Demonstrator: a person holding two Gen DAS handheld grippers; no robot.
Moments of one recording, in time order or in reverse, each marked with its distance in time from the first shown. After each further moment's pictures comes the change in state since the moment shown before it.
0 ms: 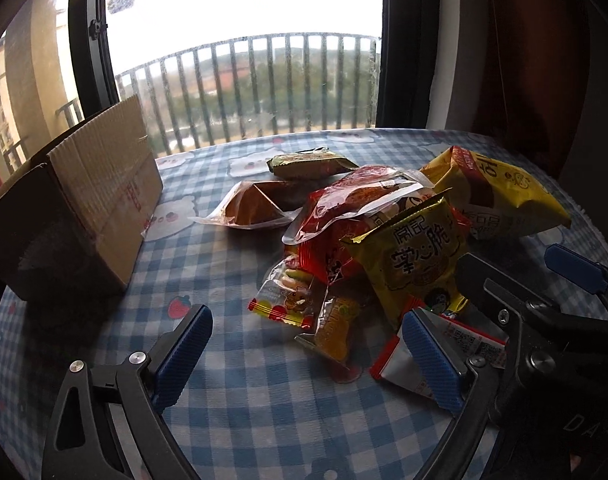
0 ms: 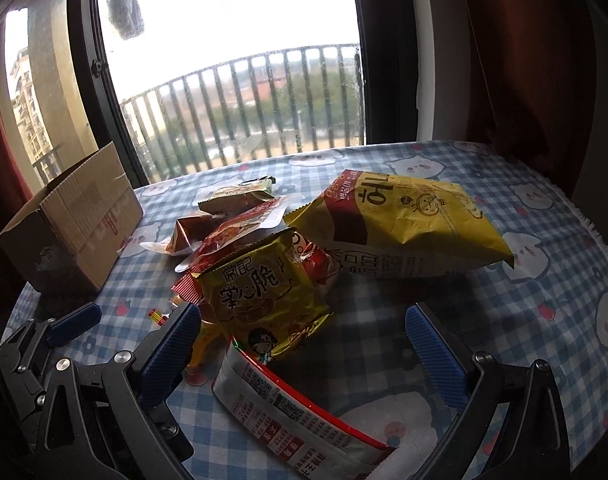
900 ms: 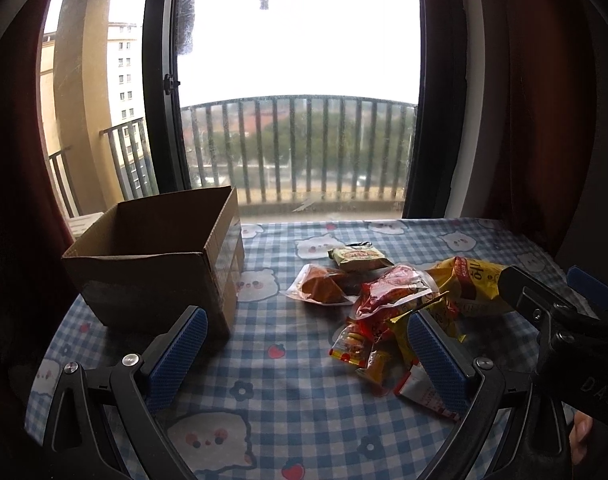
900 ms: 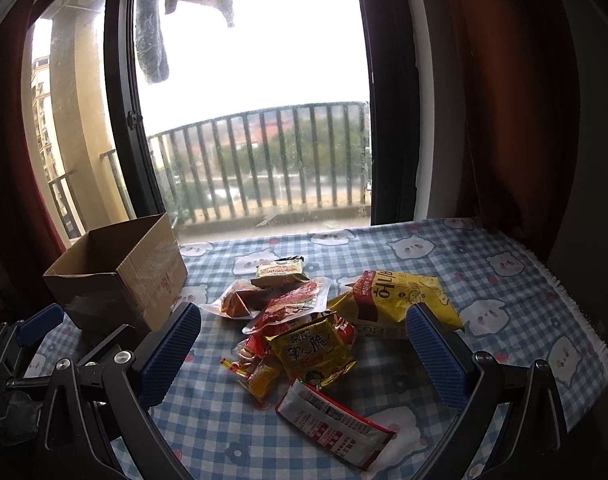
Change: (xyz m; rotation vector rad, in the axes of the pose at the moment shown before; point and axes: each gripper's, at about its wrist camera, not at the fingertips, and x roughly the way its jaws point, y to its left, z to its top) left arm -0.138 0.054 0.032 -0.097 -0.204 0.064; right arm -0.115 0.048 0.043 -0.035 -0.181 -0.020
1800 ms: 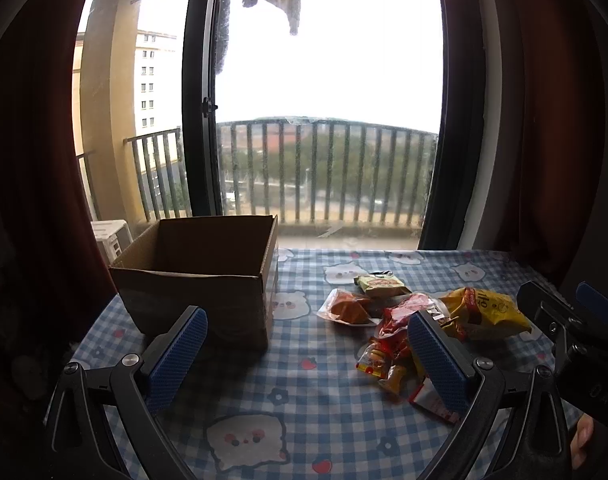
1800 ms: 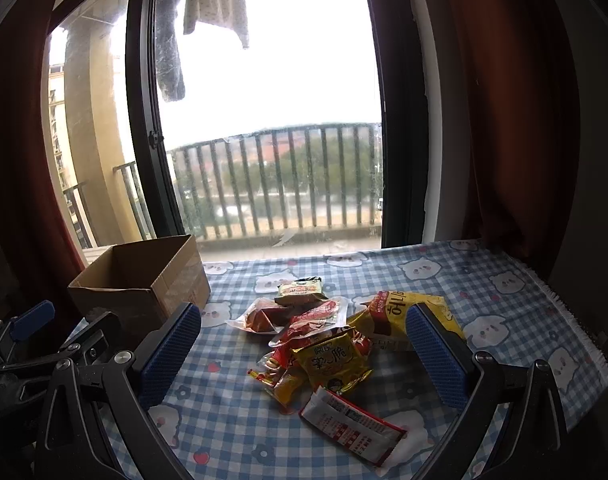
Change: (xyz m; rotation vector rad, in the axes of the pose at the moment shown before) left arm -0.052 0.036 0.007 -0.054 -0.088 0.051; right arm -0.043 0.023 0.008 -0.014 -0.081 0.033
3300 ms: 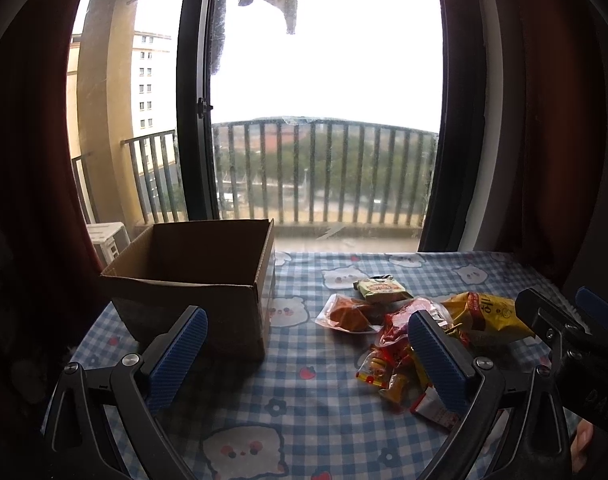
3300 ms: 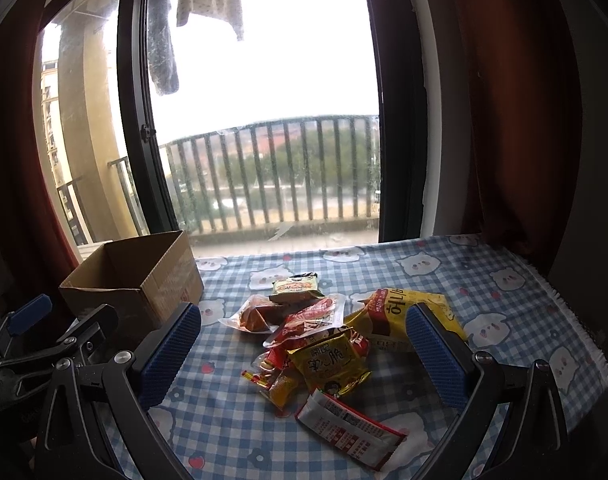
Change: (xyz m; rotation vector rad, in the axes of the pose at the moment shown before) left arm 0.016 0.002 0.006 0.001 0.000 -0.007; right arm 0.016 -0.003 0.003 0.003 0.028 -0.019
